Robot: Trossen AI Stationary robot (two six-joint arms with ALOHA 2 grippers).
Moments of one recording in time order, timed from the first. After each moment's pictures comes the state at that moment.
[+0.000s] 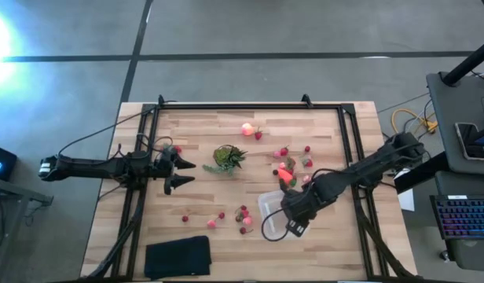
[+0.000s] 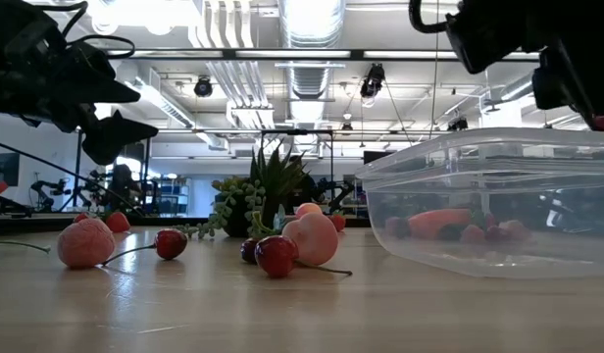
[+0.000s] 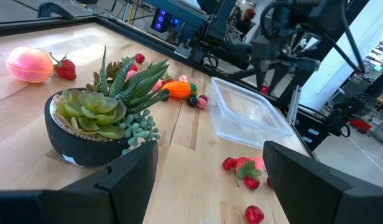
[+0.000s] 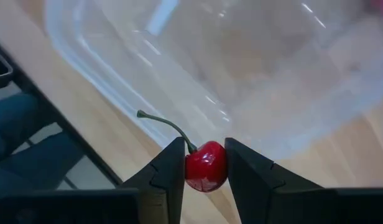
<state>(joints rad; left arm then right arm) 0.01 0.29 0.01 0.10 0.00 -0.43 0.43 1.59 1.13 -0.86 -0.24 1.10</state>
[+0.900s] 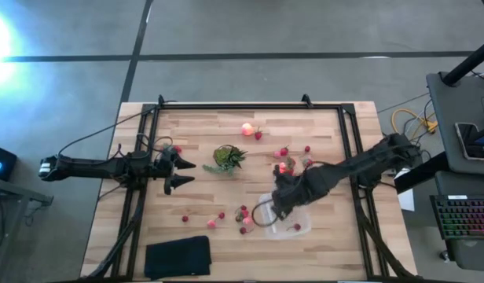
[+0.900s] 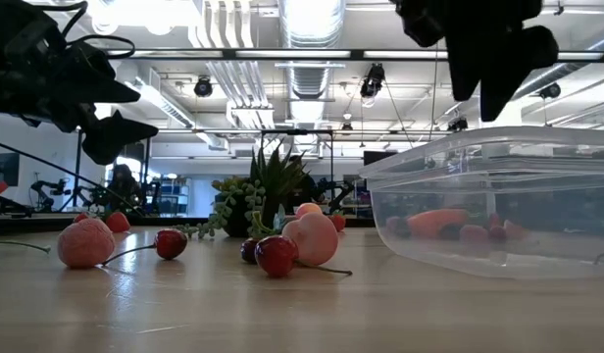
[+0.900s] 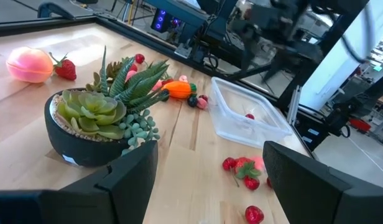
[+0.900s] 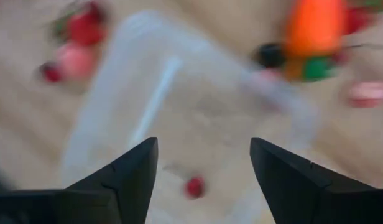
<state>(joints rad) 0.01 0.29 0.01 0.10 0.00 -0.43 0.33 1.65 1.36 -1.11 0.09 1.20</state>
